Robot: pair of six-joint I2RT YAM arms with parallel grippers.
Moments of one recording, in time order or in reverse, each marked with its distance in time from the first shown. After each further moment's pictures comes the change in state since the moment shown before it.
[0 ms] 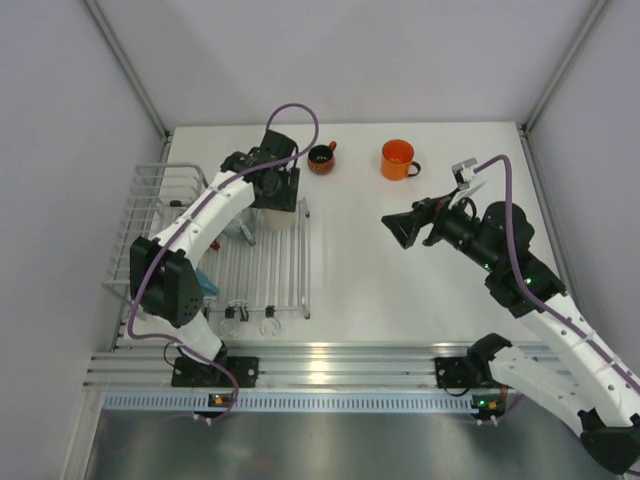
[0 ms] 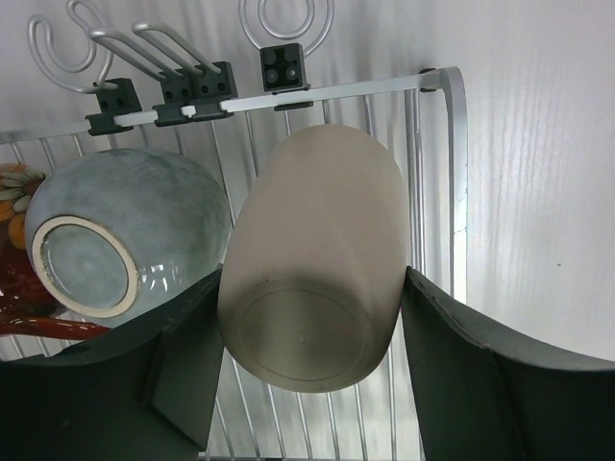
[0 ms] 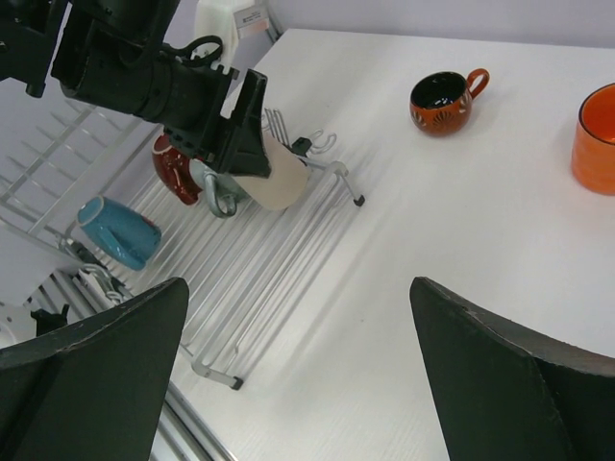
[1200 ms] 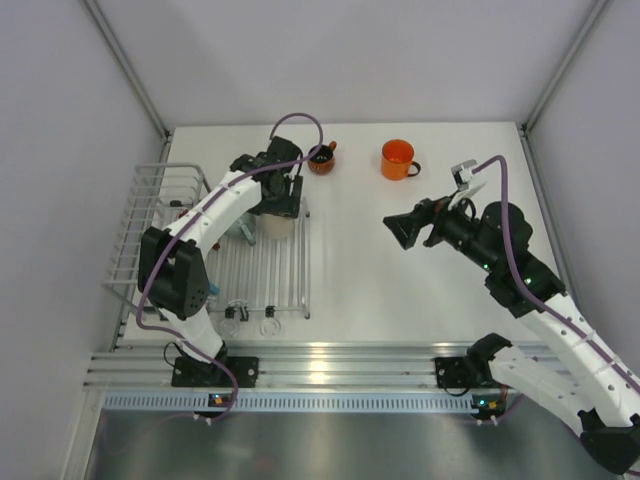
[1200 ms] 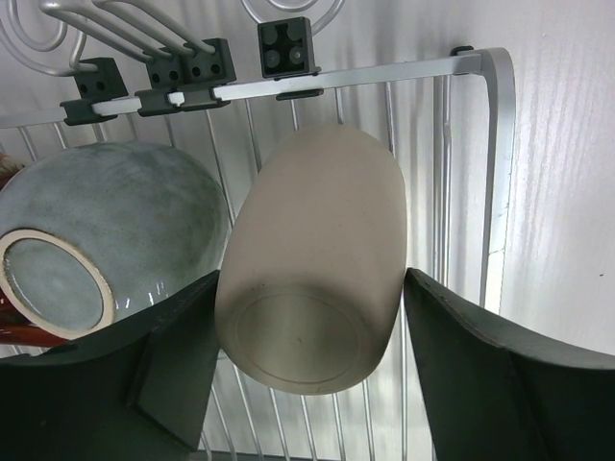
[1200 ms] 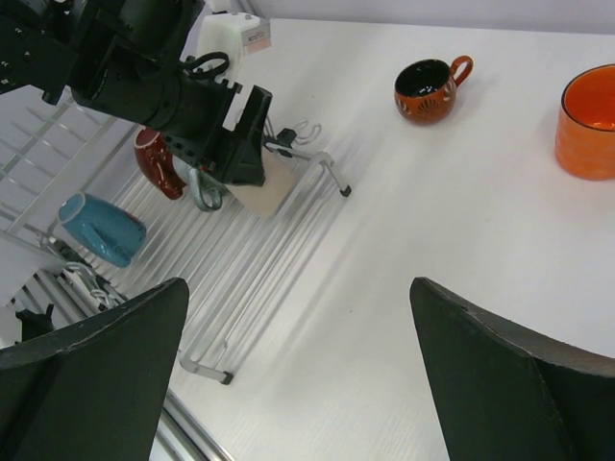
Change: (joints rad) left arm 0.000 0.066 -0.026 0.003 -0.022 -0.008; right arm -0.002 0.000 -0.001 -0.026 0.027 -0.012
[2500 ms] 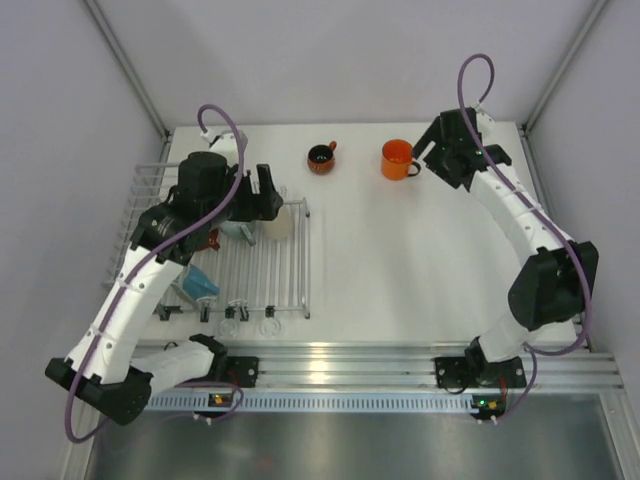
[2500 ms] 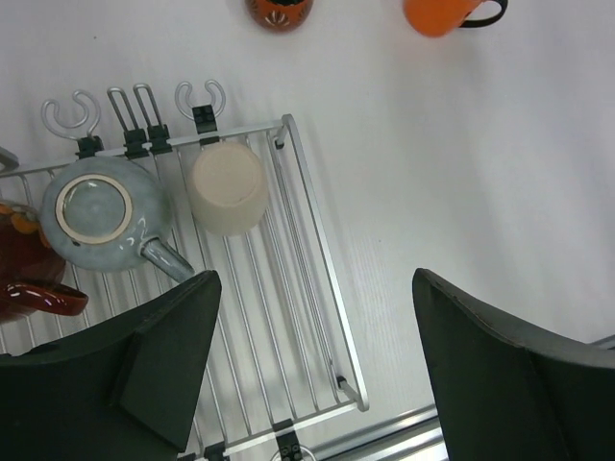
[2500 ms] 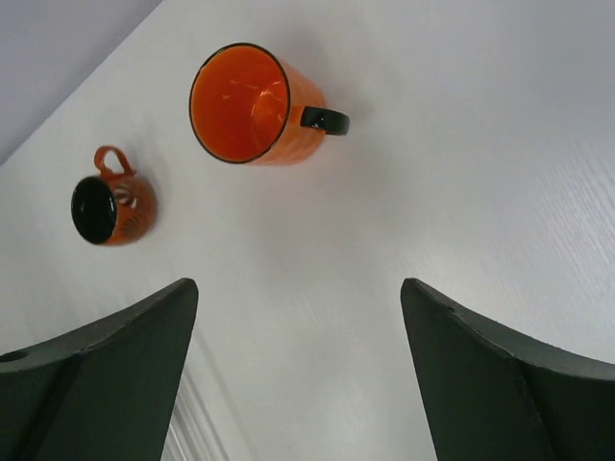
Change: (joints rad) left arm 0.000 -0.632 -0.122 0.106 0.224 -0.038; right arm -0.291 0.814 0.590 -0.349 0.374 0.381
